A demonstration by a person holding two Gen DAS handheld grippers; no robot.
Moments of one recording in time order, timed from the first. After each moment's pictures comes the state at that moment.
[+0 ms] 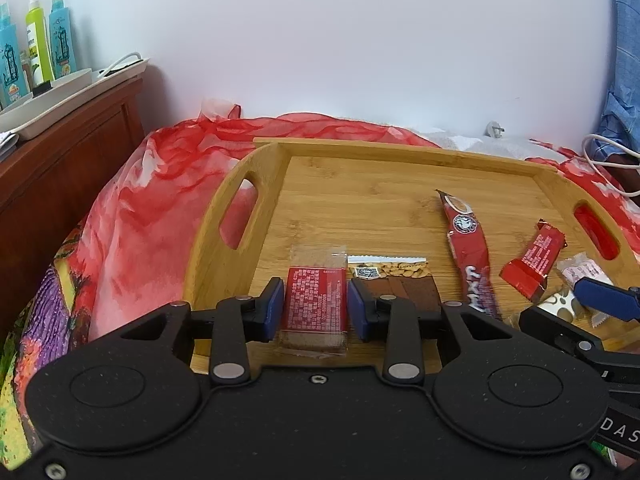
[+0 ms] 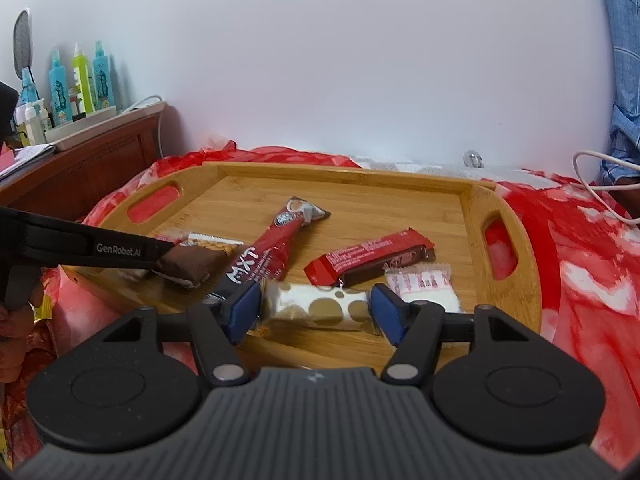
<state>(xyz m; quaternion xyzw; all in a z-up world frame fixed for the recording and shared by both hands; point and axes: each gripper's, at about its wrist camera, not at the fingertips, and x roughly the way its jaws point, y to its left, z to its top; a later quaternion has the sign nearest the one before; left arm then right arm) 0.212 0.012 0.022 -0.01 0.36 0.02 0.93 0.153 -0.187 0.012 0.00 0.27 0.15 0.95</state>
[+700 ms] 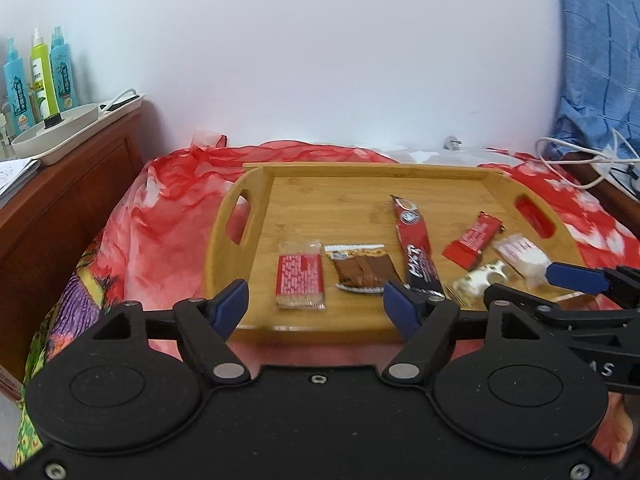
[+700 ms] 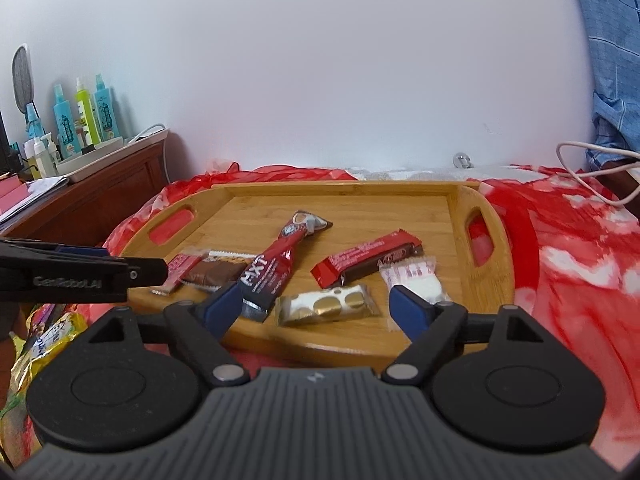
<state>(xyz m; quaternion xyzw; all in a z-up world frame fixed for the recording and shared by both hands) 0.137 0.006 0.058 0.01 0.32 -0.02 0.95 0.120 -0.200 0.025 0.05 0.27 0.14 0.95</state>
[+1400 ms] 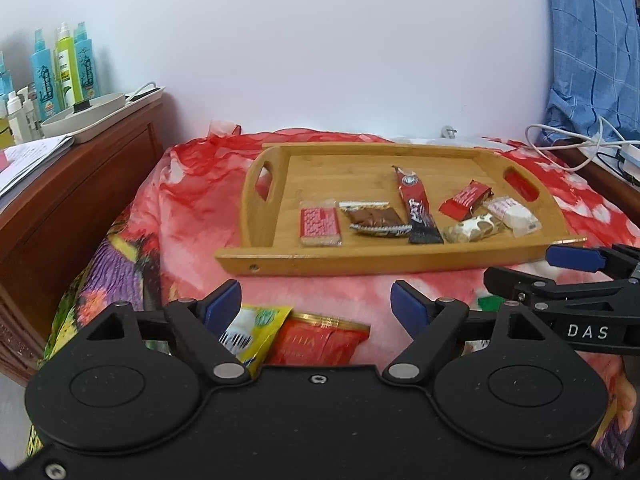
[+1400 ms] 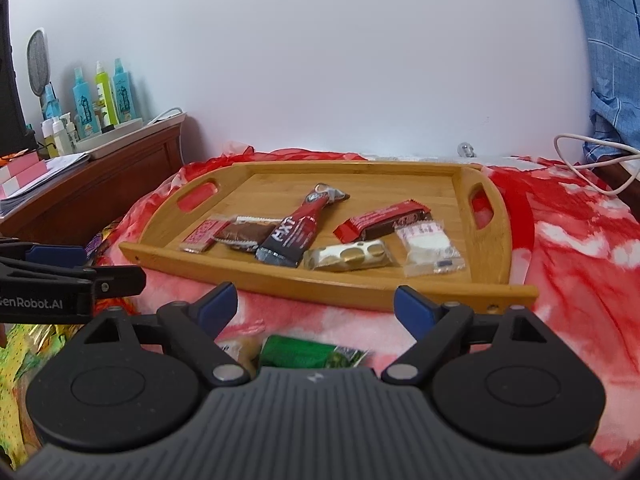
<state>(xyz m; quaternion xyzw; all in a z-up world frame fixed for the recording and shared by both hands) 0.071 0.026 0.052 0.01 0.32 -0.01 0.95 0.077 -0.190 0.021 0.03 0.27 0.15 0.95</state>
